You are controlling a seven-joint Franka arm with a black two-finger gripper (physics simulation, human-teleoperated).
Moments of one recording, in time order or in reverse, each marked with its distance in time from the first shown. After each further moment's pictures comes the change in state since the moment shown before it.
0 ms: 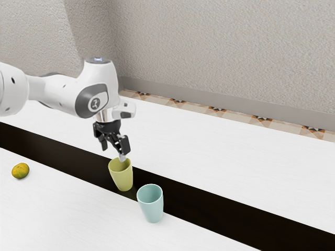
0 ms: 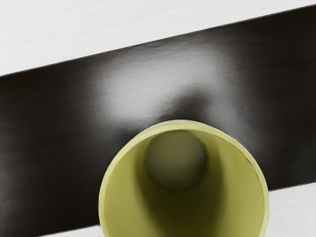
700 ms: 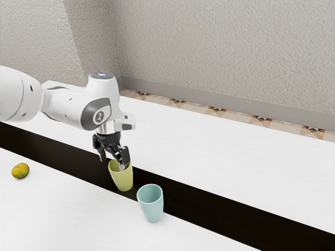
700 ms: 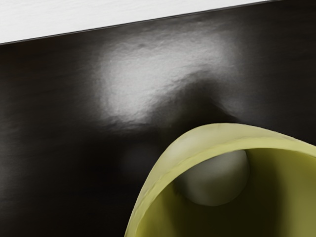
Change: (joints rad) arm 0.026 0.104 -0.001 -0.010 -0.018 0.069 -0.032
